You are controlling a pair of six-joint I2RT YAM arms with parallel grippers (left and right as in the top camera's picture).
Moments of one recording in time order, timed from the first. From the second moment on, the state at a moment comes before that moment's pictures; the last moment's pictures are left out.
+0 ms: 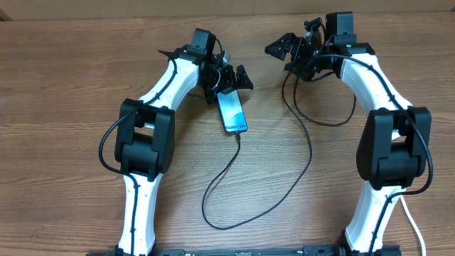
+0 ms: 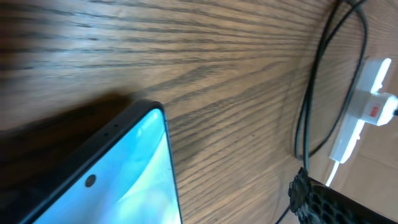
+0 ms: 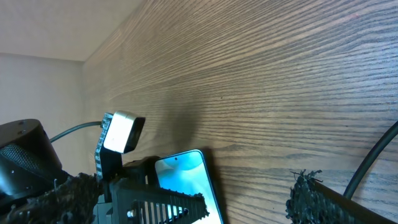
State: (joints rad) left arm -0.30 2.39 1.89 -0.76 0.63 -0.52; right arm 0.05 2.15 1.70 -0.51 -0.73 0.51
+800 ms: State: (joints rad) left arm -0.30 2.37 1.90 -0.77 0.50 -0.55; right arm 0.05 2.15 1.70 -0.51 -0.73 0.51
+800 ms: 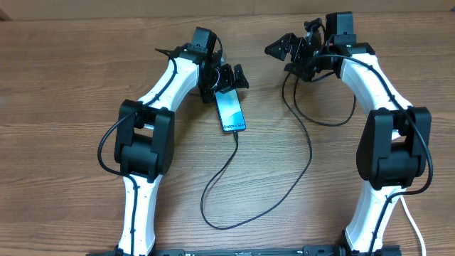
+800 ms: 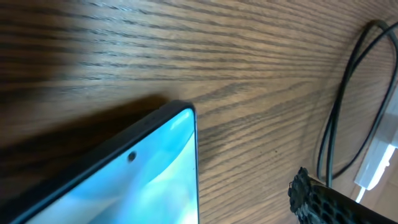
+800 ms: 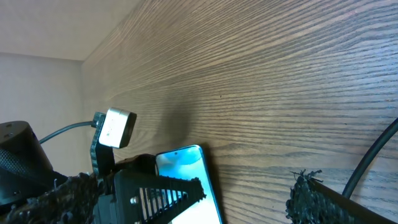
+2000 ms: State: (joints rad) left arm -0.30 2.33 1.92 -0.97 0.18 -0.47; right arm 0.05 2.15 1.70 -0.54 -0.70 0.51
